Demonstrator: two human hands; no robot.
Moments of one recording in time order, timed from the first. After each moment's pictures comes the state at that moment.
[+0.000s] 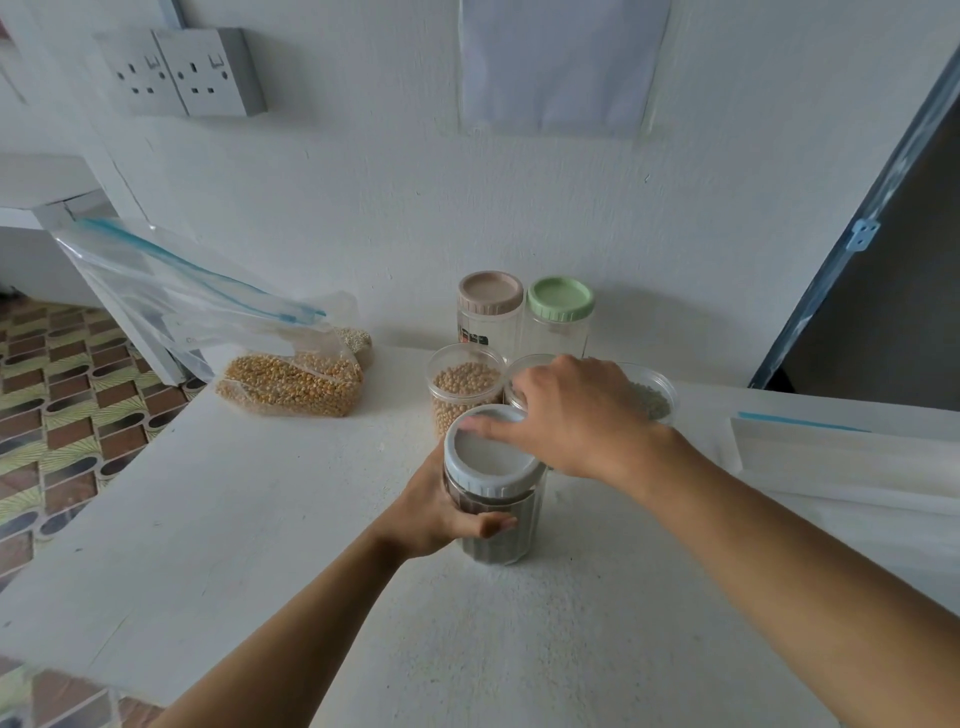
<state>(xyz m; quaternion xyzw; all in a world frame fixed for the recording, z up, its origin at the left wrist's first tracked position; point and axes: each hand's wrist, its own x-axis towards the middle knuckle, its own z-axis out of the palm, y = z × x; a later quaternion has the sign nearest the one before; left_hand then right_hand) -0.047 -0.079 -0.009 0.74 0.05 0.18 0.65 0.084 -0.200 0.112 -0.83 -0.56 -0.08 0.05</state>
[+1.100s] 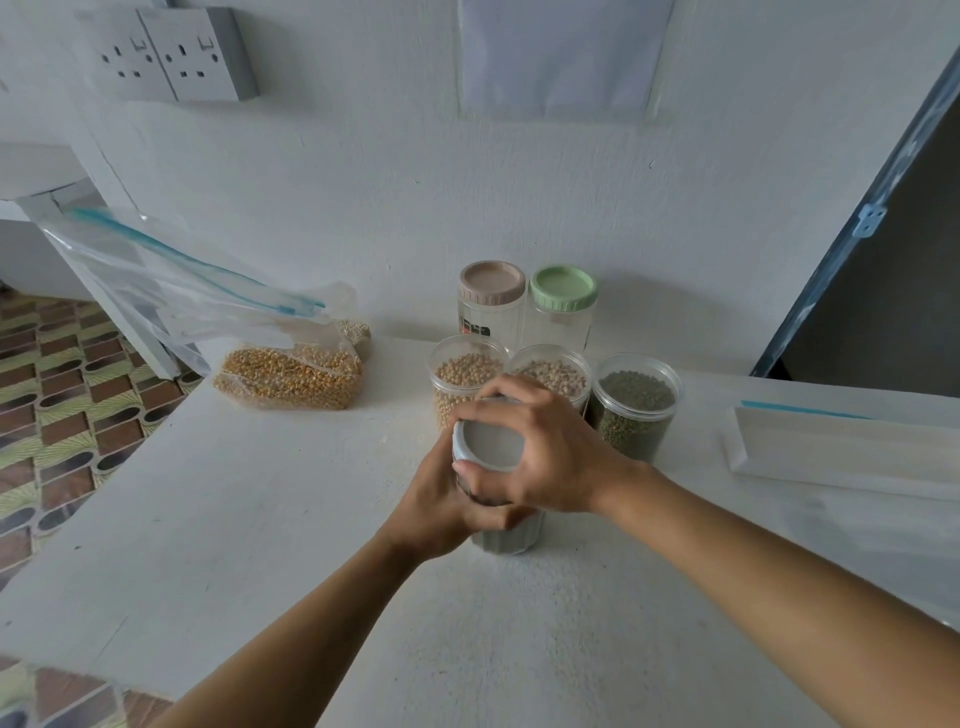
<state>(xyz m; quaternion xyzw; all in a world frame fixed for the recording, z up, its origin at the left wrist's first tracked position) -0.048 -0.087 -0.016 0.77 0.09 0.23 0.59 0.078 -0.192 0.048 -0.67 -0.66 0.01 0.34</state>
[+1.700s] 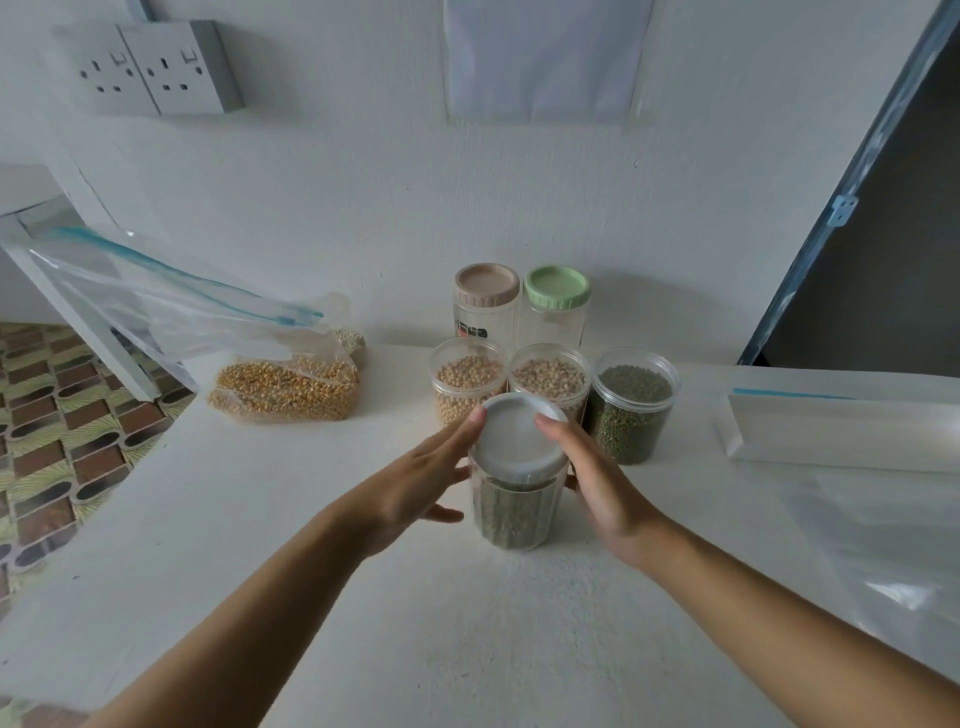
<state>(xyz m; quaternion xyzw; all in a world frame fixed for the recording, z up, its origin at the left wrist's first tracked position) -0.078 -0.070 0.053 0.74 0.18 -0.03 0.65 0.056 -0.223 0.028 -0.63 -0.29 0.36 0.62</state>
